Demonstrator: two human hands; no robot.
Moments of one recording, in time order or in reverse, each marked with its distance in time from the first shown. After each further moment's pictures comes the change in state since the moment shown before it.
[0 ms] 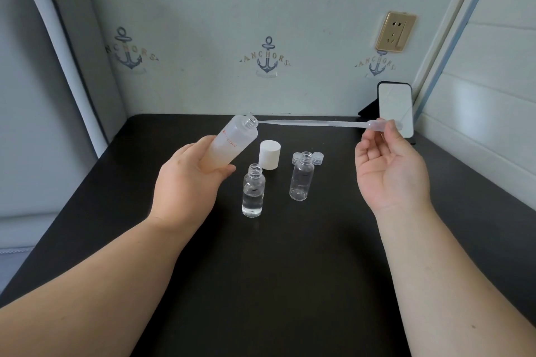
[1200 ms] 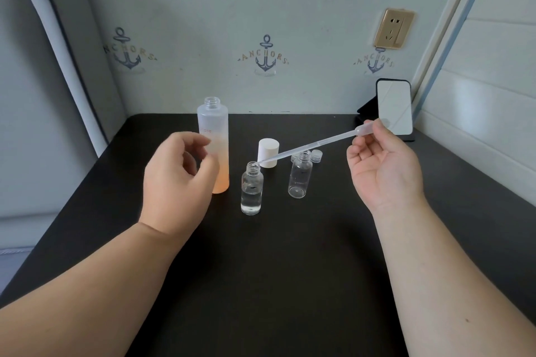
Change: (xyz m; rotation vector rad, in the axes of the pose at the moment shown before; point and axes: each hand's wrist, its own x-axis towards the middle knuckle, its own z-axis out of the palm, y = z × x) left_hand -0.018 0.018 -0.016 -0.208 0.157 0.055; right_hand 0.003 0.004 -0.001 -0.058 0.020 0.049
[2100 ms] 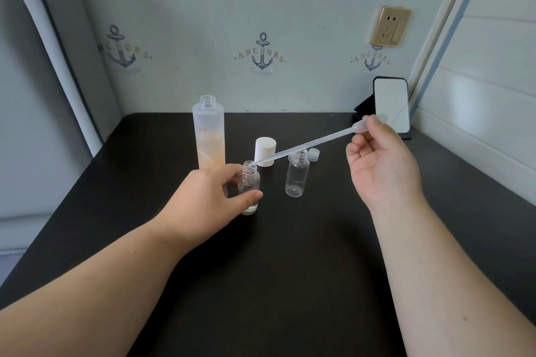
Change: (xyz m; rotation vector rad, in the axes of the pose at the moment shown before) left_hand -0.004 -0.005 0.016 0.199 -0.523 0.100; right_hand 0.001 0.000 -0.001 -0.064 -0.025 -0.062
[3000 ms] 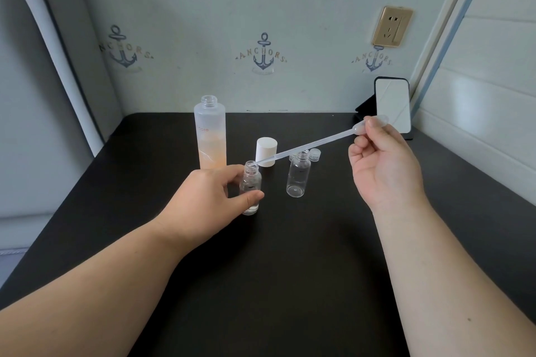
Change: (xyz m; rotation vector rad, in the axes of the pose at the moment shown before) left_hand 0.000 0.000 -0.001 -0.008 -0.005 0.011; right_hand 0.000 -0.002 0.002 -0.010 -0.013 -0.005
